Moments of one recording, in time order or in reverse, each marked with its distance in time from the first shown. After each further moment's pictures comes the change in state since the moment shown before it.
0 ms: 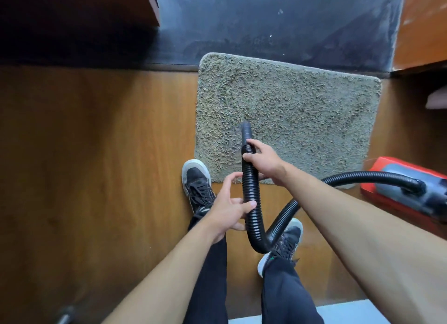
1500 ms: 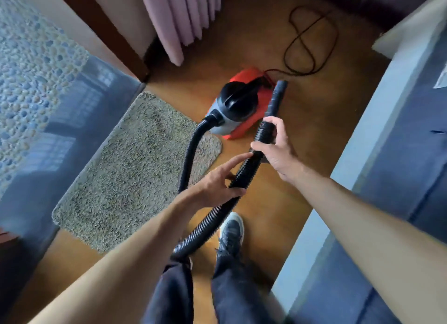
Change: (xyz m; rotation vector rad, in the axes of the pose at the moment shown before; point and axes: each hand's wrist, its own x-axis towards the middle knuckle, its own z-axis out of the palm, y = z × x) left_hand 0.060 -0.090 0.492 1.570 -0.643 0.295; right_hand -0.211 0.434 -0.344 1.079 0.815 -0.283
